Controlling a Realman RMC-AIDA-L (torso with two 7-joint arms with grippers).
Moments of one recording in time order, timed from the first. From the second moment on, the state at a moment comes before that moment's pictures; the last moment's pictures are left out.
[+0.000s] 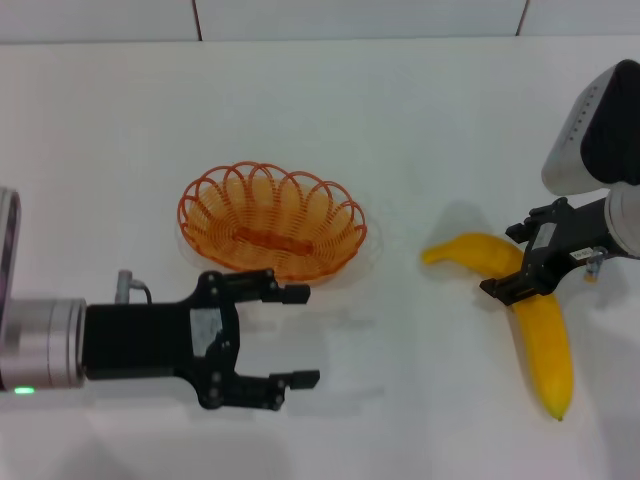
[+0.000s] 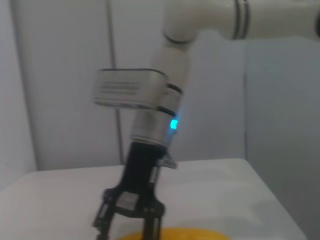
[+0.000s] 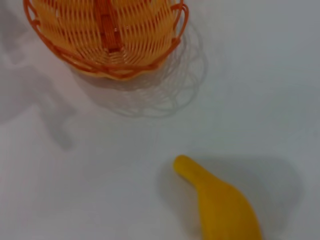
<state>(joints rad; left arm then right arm) -0.47 -2.04 1.12 0.50 1.69 1.67 -0.82 0.37 2.03 -1.44 -1.29 -2.48 -1.27 2.14</state>
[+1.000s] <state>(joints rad) -0.43 -2.05 1.21 0.45 1.57 1.66 -0.68 0.38 2.03 -1.45 -1.29 -2.48 -1.28 2.17</state>
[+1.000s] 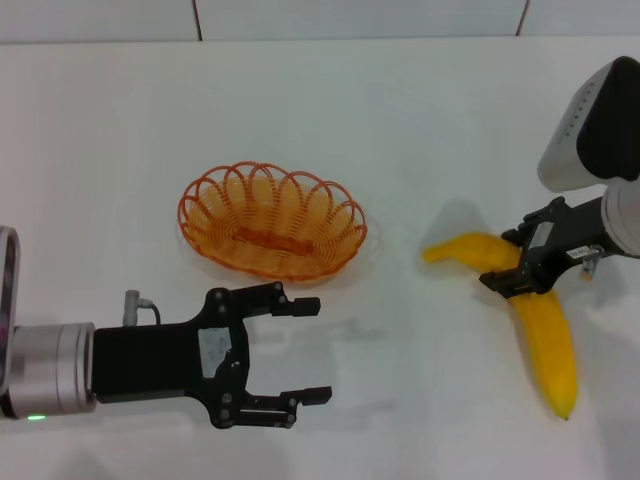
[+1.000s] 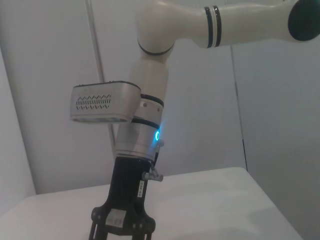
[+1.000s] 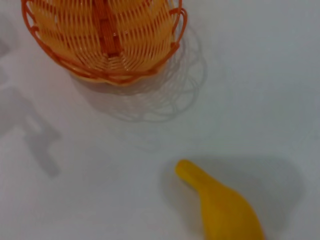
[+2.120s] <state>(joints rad) -0.44 -2.05 1.21 0.45 1.58 1.66 -0.68 0.41 2.03 -1.46 -1.35 -2.47 -1.29 2.17</state>
